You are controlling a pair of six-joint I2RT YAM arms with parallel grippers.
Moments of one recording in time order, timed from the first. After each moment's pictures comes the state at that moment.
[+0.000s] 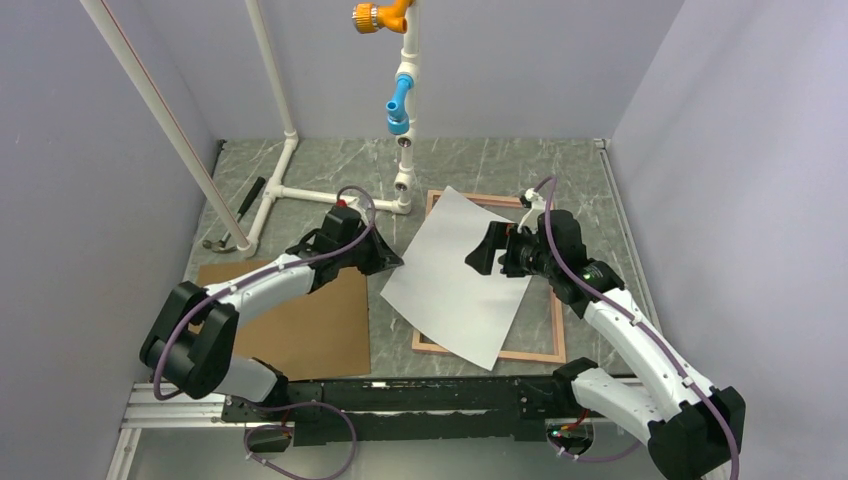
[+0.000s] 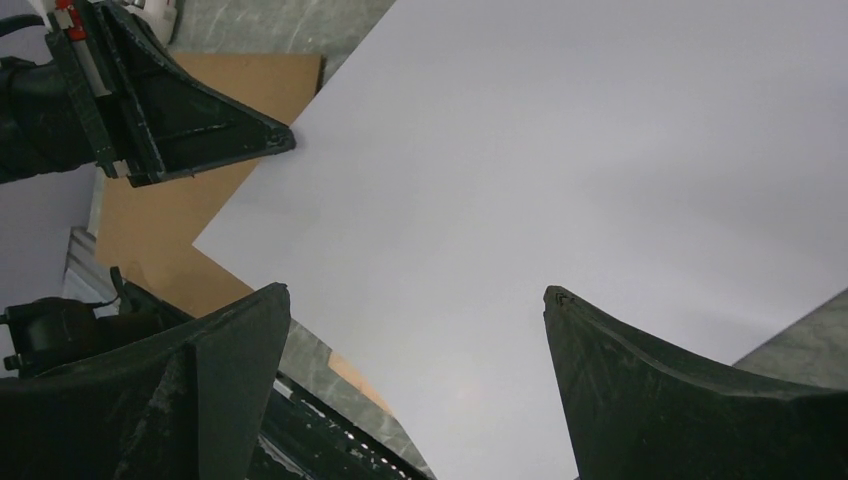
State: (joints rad) left arm -0.54 1.43 0.79 -0.02 0.28 -0.90; right arm 0.40 0.94 0.77 -0.40 -0.27 0.48
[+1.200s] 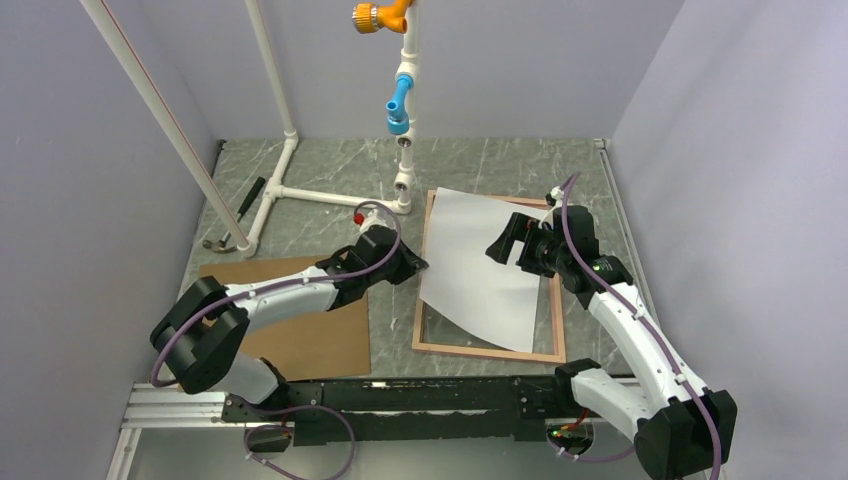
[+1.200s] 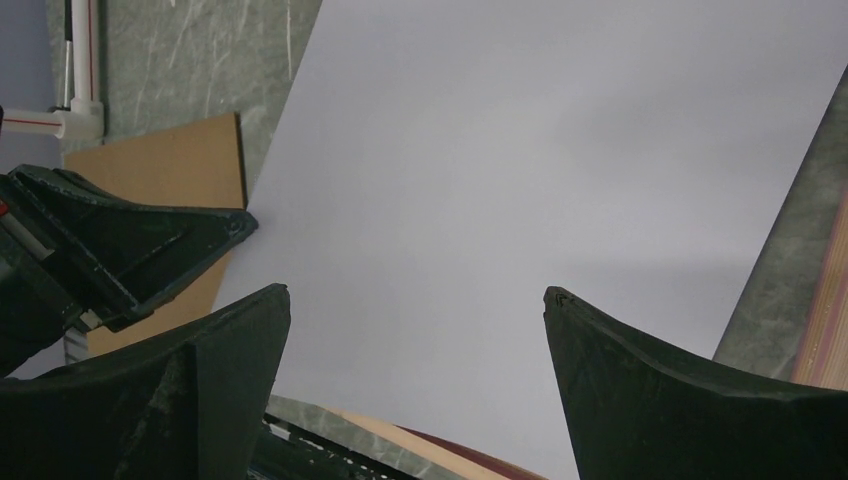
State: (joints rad) left arm -0.79 1.46 0.77 0.11 -0.09 -1.16; right arm 0.25 0.97 0.79 -0.50 -0.22 0.55
